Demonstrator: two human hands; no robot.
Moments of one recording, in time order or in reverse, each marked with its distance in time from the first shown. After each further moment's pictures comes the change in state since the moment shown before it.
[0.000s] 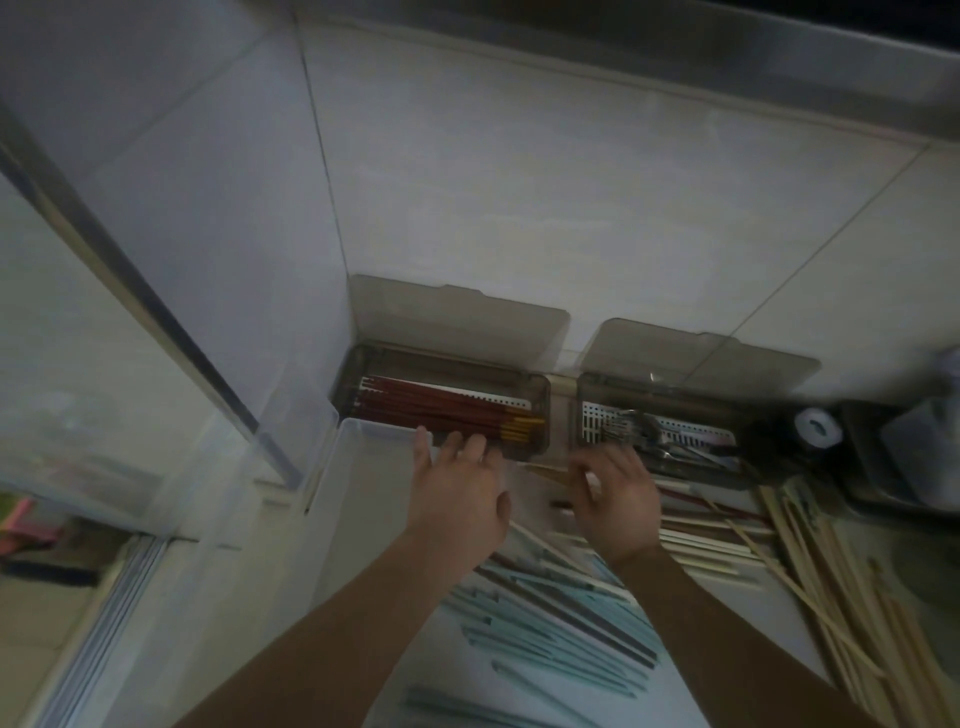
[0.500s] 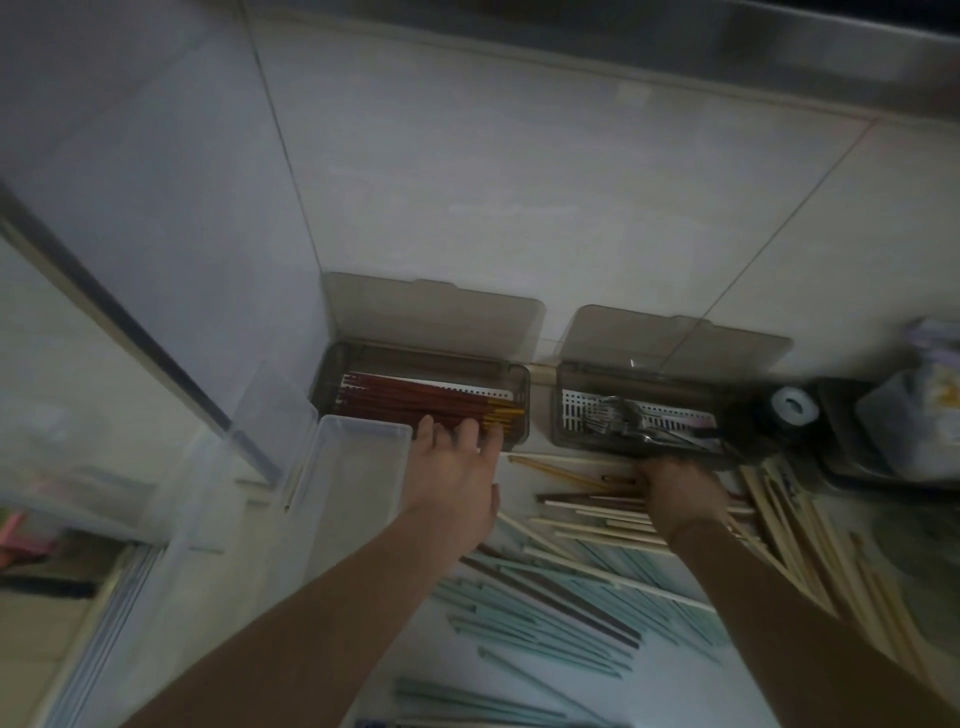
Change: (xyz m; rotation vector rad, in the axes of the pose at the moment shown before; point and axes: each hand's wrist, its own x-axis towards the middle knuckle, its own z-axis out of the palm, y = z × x) left_hand 0.011 0.012 0.006 0.216 -0.006 0.055; right_hand -0.001 0.071 -0.043 -0.593 -0.521 0.341
